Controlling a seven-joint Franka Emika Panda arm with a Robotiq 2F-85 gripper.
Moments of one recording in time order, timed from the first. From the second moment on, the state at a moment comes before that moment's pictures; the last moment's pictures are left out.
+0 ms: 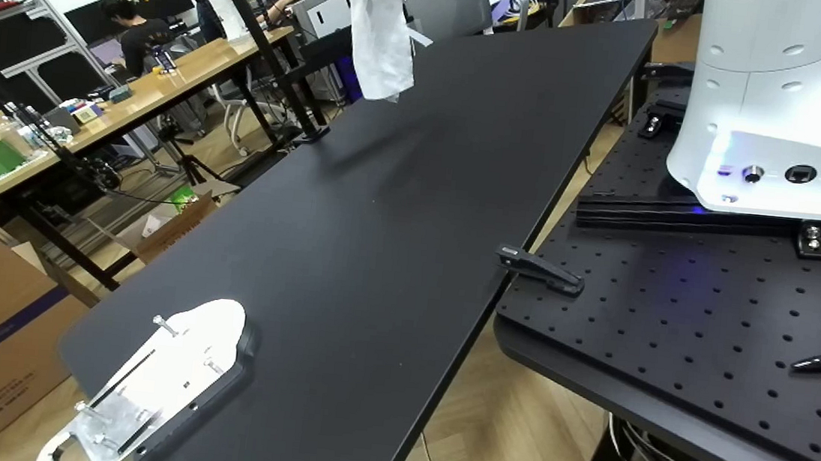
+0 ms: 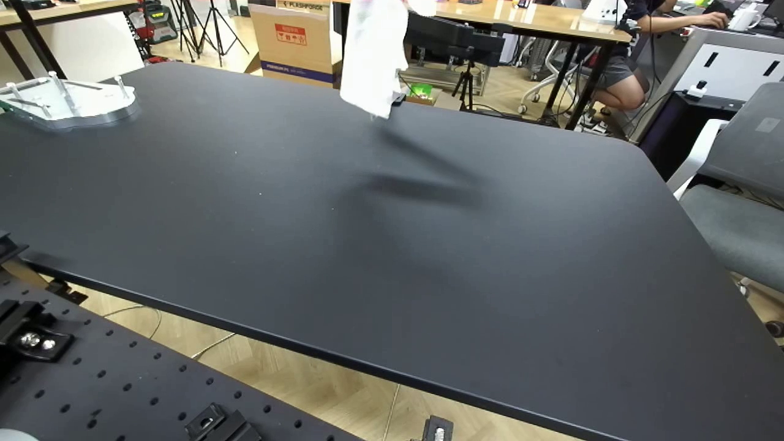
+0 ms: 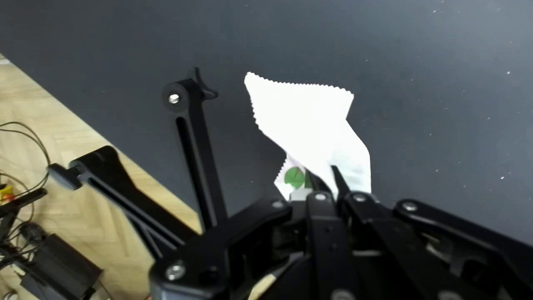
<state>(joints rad) -0.04 0.02 0.02 -2.10 -0.21 2.30 -0.67</state>
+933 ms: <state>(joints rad) -0.13 0.00 -0.12 -1.95 -0.21 2.31 -0.67</state>
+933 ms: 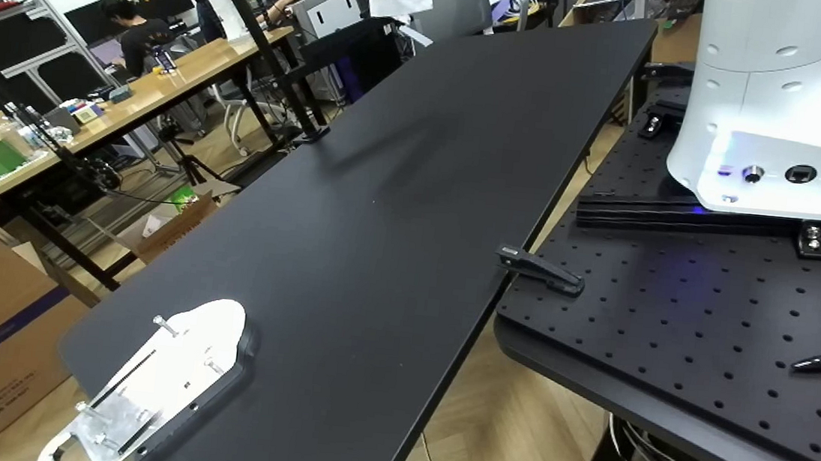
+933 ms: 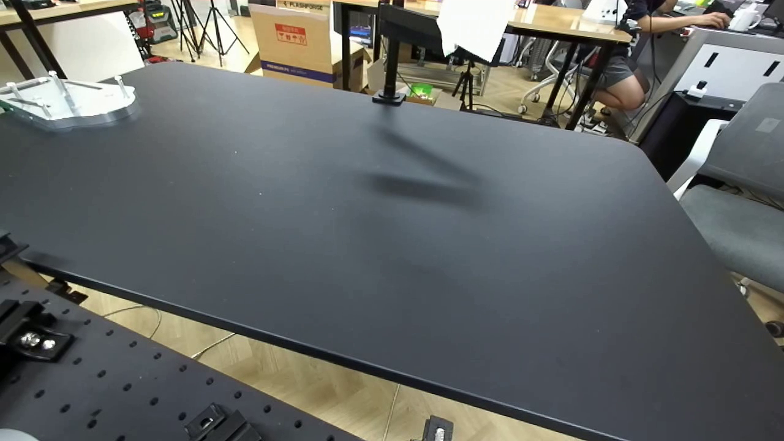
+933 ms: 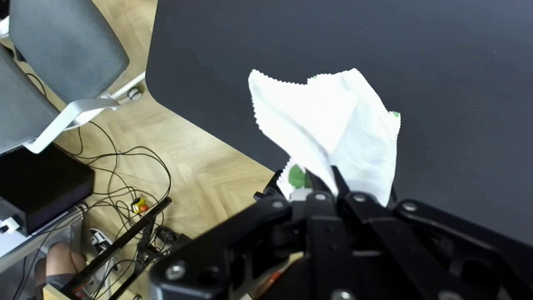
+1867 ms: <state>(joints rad) -0.10 0.22 -0.05 -1.79 -0.15 2.34 -0.64</state>
